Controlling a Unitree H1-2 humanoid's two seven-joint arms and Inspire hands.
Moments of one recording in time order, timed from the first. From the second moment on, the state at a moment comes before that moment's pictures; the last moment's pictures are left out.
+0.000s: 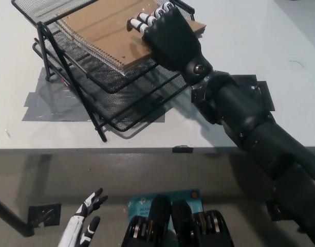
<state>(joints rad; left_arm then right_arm) 0.12 0.18 -0.10 0.13 0.24 -0.43 0.02 -1.18 -0.08 0.67 1.12 -1.12 -0.26 -1.01</state>
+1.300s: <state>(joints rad) 0.11 0.18 -0.10 0.12 0.26 -0.43 0.02 -1.21 -0.07 0.65 1.10 -1.03 -0.27 -0.69</state>
